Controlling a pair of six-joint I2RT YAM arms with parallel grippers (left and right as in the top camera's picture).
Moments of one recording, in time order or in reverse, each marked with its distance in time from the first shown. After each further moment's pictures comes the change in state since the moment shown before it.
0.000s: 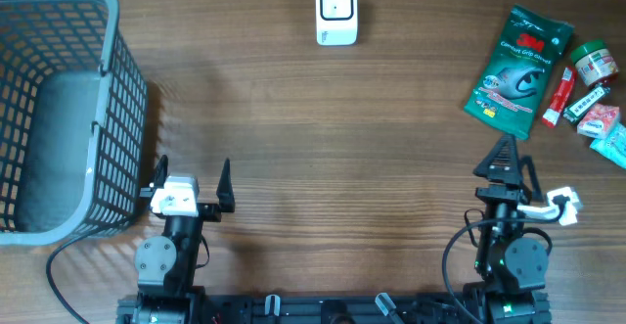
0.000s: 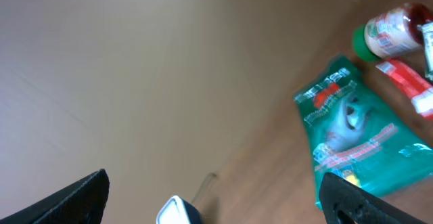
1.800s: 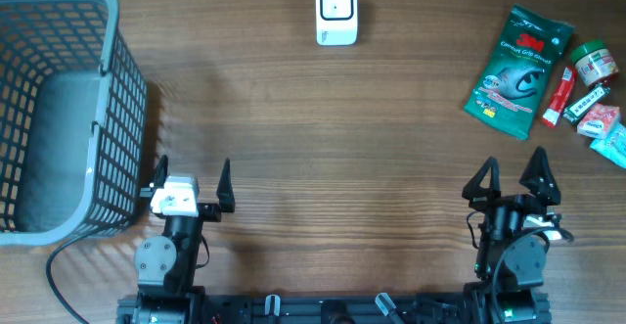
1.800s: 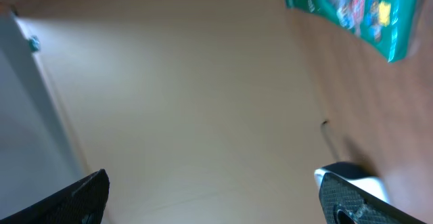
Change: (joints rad) left arm 0.000 0.000 0.000 0.000 0.000 0.000; right arm -0.023 -0.073 0.000 -0.164 0.000 1.124
